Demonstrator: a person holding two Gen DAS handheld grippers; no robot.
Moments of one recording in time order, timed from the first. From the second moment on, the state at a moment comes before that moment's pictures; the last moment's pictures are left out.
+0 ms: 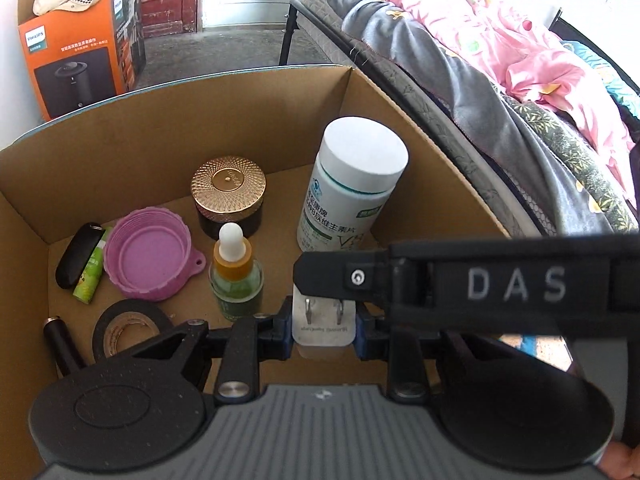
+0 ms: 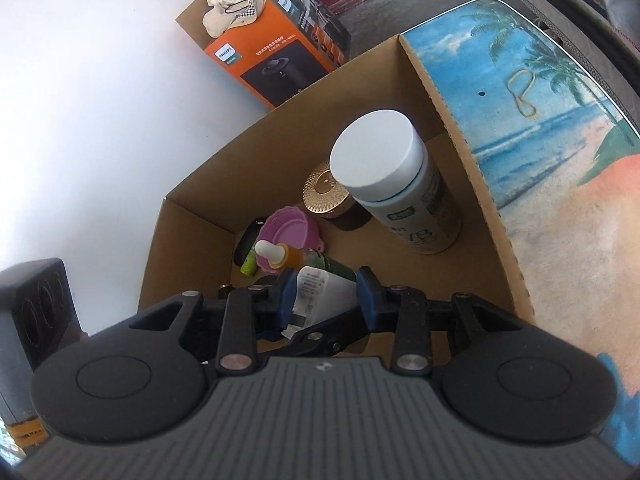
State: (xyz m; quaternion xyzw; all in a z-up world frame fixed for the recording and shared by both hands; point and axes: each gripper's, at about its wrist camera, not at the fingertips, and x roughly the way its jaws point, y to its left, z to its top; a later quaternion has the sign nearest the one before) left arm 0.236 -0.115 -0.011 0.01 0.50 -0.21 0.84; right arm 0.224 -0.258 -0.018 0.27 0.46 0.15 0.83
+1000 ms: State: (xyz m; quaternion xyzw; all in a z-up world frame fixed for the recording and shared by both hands) left arm 0.184 -0.100 0.045 0.02 0.41 -0.22 0.89; right arm 0.168 -0.277 0.049 0.28 0.34 0.16 0.88
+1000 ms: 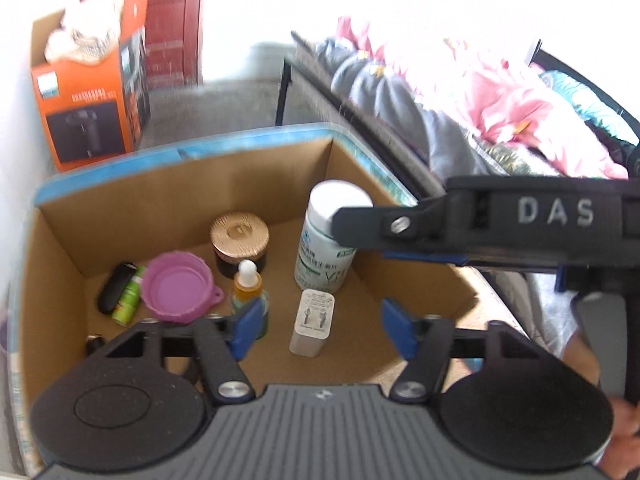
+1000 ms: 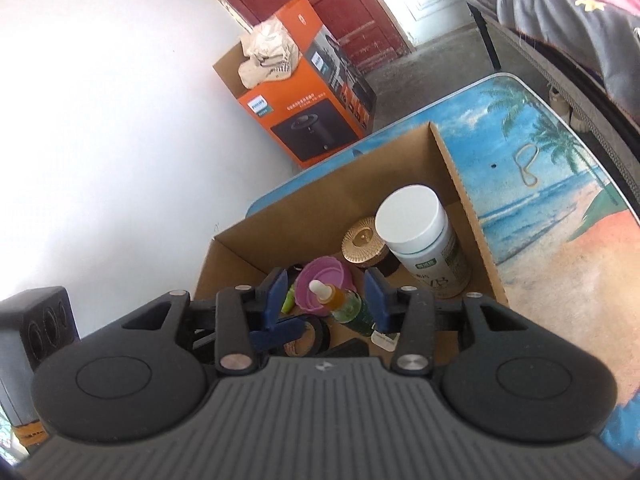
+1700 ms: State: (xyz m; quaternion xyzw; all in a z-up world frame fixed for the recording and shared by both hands) left arm 0.097 -0.040 0.087 0.02 0.33 -0.07 0.94; right arm 0.030 -0.251 0.122 0.11 0.21 -0.03 0.97
